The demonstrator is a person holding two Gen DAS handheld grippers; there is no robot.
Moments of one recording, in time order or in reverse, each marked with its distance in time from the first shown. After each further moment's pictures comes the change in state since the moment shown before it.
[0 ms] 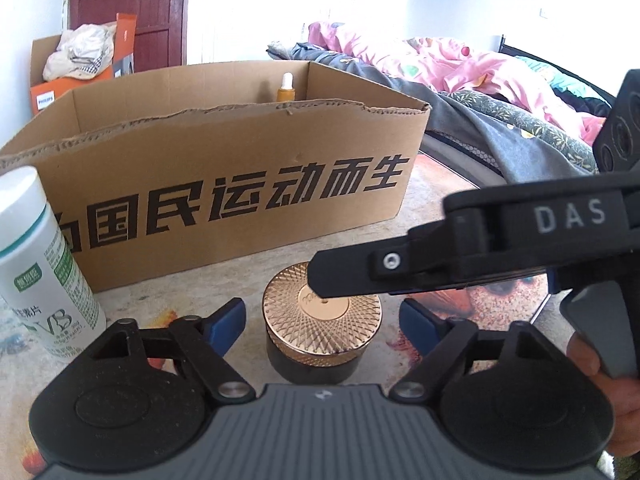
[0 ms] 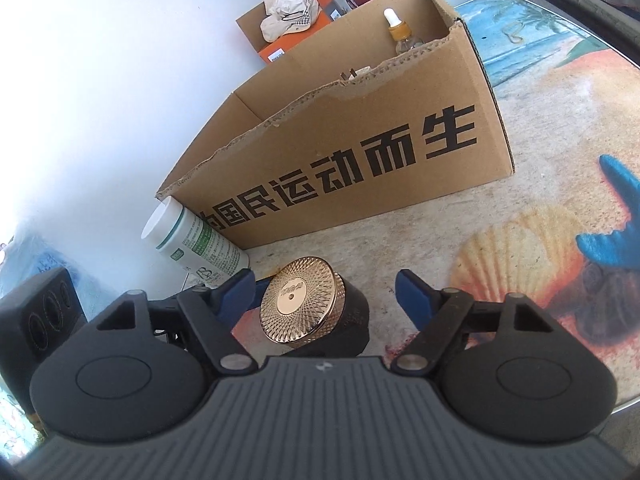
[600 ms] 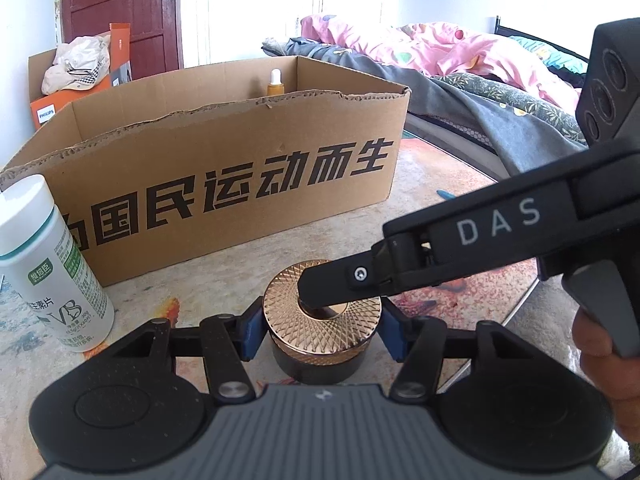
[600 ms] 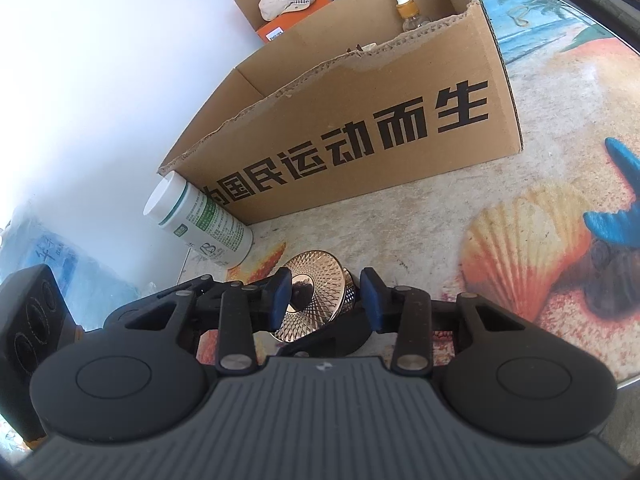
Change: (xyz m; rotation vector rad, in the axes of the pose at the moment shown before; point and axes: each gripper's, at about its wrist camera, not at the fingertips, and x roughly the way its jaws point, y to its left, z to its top) left arm -0.012 -0.012 -0.009 0.049 0.027 0.033; right arm -0.002 0.009 -0.006 -0.012 0.064 -0.015
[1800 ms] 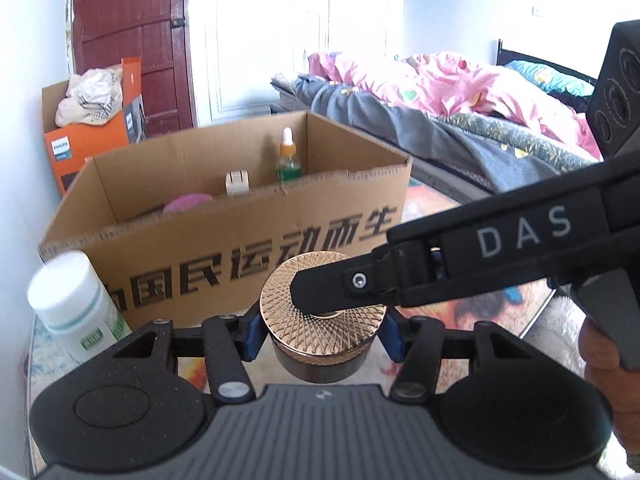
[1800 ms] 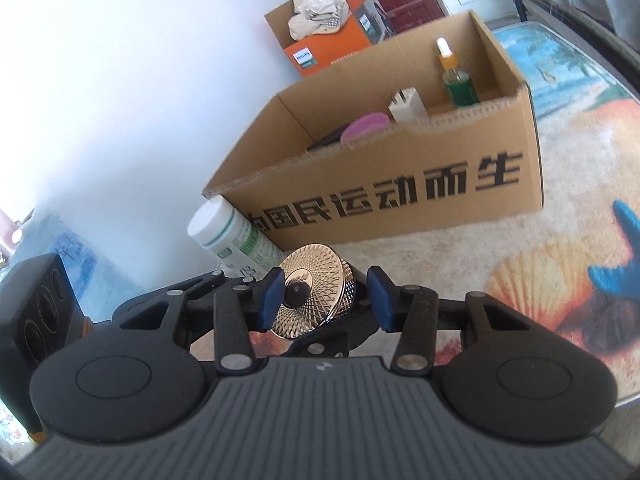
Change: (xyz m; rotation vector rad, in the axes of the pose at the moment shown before) left arm -0.041 0.002 0.035 0.013 -0.113 0.044; right arm -0.036 0.042 0.028 -0.117 -0.099 0.039
